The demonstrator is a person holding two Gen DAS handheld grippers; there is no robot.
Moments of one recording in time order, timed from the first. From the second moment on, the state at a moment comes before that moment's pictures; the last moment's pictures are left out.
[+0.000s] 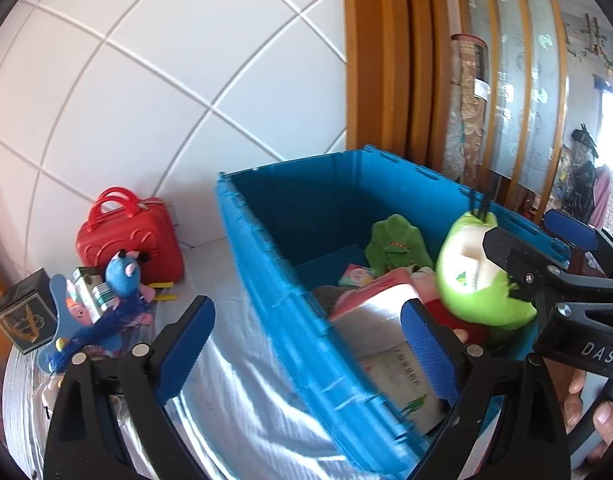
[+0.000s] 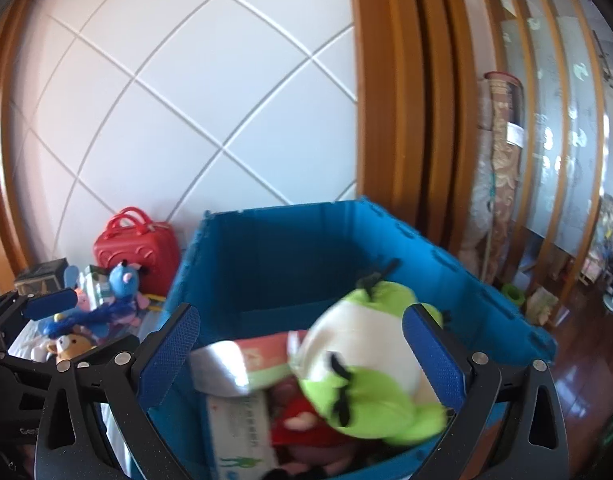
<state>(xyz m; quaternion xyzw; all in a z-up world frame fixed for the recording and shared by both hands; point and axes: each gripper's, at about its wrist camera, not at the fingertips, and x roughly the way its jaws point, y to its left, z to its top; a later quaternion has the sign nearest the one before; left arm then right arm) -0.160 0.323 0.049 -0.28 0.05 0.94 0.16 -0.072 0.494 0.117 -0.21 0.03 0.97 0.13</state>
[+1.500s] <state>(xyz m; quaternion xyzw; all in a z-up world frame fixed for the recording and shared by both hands) -0.222 -0.100 -0.120 -0.44 -0.10 0.88 -0.15 -0.326 0.139 -0.039 -0.38 -0.08 0.91 -0.13</state>
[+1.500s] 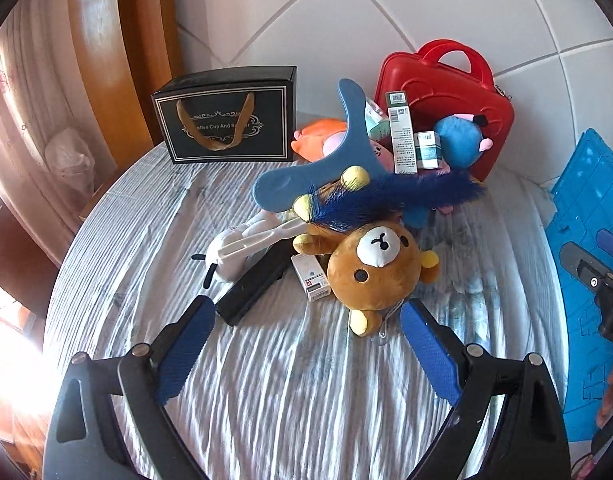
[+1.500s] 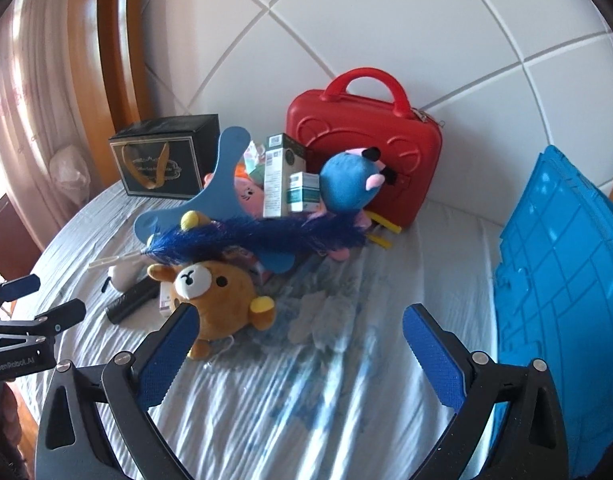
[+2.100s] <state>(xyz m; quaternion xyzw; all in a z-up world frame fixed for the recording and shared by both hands) -0.332 -0.096 -0.188 -0.50 -0.10 0.86 -0.10 -0.414 0.145 -0.121 -0.47 -0.06 0.87 -0.14</state>
